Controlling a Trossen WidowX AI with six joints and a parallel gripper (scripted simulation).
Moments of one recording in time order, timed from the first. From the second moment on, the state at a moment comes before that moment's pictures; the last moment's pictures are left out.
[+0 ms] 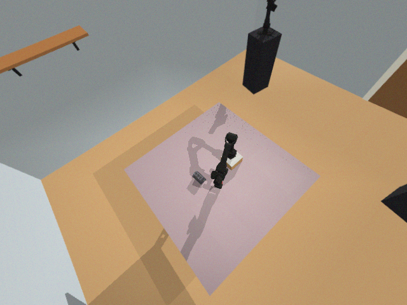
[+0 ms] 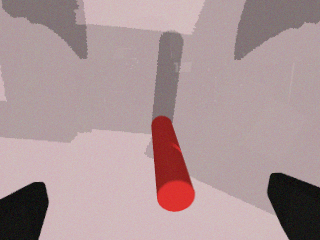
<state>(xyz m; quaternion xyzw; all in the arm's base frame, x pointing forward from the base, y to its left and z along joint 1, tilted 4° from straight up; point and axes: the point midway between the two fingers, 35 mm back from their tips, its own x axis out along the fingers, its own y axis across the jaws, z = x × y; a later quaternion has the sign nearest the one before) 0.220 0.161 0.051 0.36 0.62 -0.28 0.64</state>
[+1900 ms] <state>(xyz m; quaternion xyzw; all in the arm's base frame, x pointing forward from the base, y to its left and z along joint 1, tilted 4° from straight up) 0.218 0.160 0.037 0.35 0.62 -0.29 0.64</state>
